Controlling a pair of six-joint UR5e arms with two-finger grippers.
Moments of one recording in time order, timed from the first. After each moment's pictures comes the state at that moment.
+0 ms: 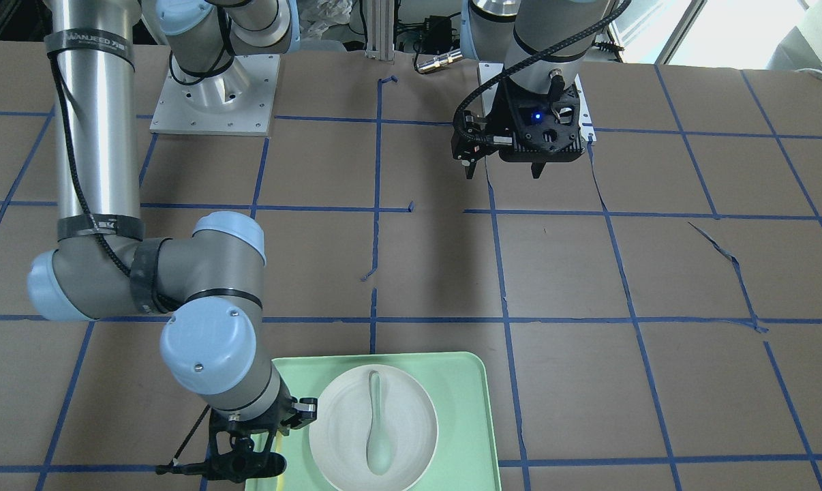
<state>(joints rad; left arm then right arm) -1.72 -1.56 -1.67 -1.50 1.57 -0.19 1.69 -0.84 1.23 -2.06 -1.54 0.08</state>
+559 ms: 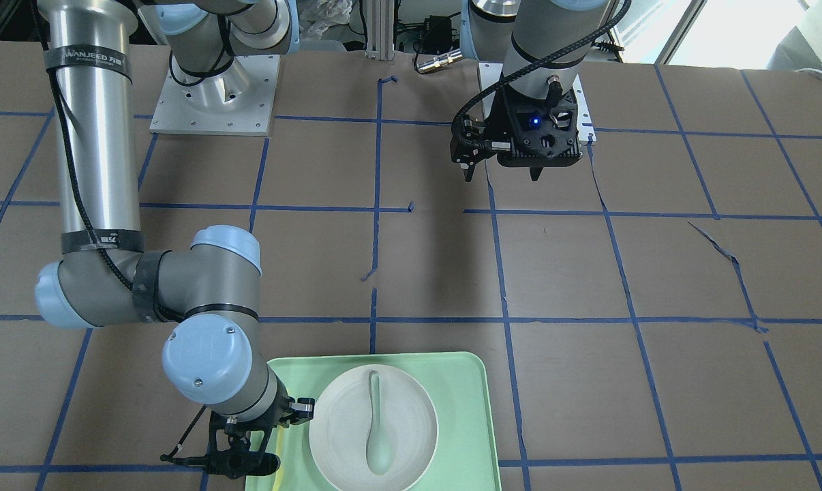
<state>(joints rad) -1.72 -1.56 -1.67 -1.50 1.57 -0.20 1.70 -0.82 1.27 -2.06 -1.52 0.18</state>
